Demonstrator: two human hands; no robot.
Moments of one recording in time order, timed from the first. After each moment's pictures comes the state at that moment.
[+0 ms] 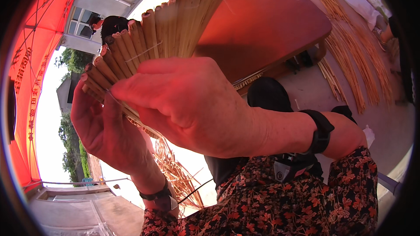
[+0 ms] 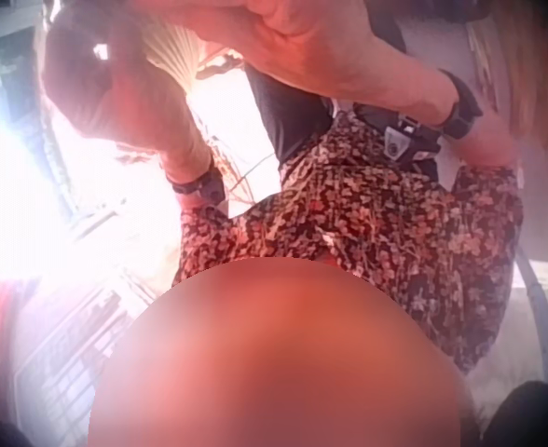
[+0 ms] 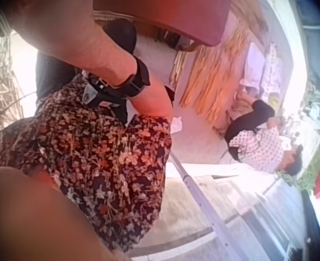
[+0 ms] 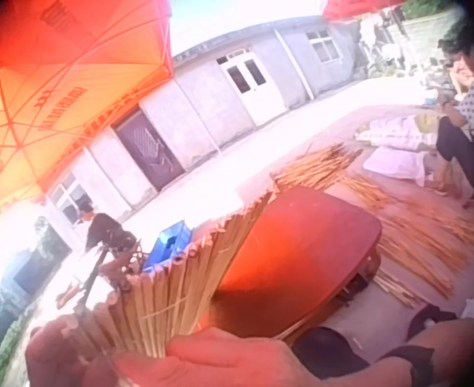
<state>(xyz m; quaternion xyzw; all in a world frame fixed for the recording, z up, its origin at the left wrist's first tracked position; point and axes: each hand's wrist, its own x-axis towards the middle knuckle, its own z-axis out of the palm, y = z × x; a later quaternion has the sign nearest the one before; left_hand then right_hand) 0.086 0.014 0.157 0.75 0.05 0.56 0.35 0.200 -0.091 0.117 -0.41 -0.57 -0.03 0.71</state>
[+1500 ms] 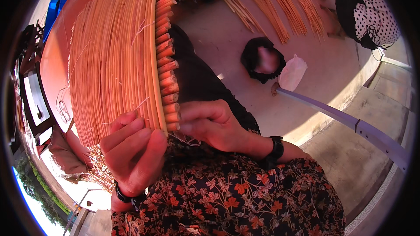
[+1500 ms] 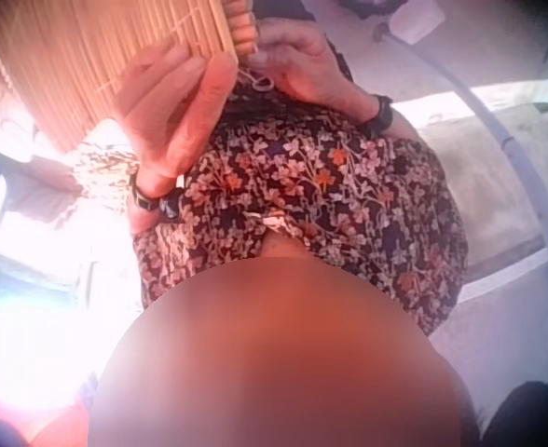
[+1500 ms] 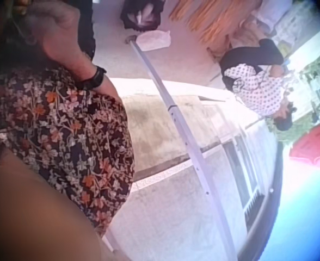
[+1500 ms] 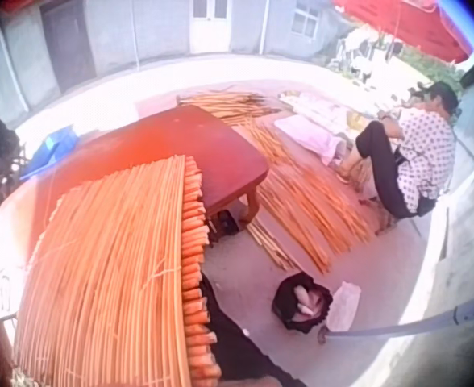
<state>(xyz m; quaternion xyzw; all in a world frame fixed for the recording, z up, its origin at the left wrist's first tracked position) 0.075 -0.100 -0.009 0.89 -0.13 0.31 0.30 0.129 -0.271 -0.073 -0.28 -0.10 0.37 0.88</state>
